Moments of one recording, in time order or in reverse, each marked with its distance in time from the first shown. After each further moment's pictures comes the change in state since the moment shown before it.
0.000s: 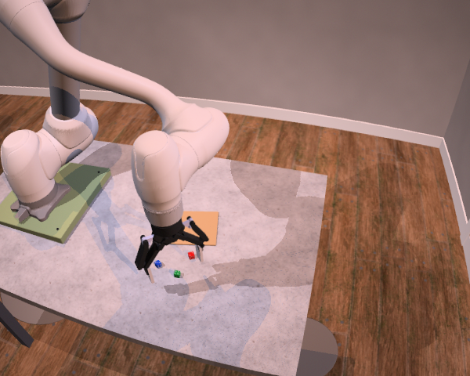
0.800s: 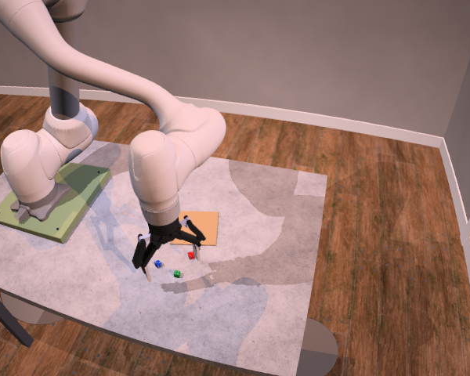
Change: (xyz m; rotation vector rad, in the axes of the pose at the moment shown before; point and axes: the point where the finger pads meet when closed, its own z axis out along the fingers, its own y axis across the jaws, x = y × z) arm -0.009 0.005 0.003 -0.002 -0.004 0.000
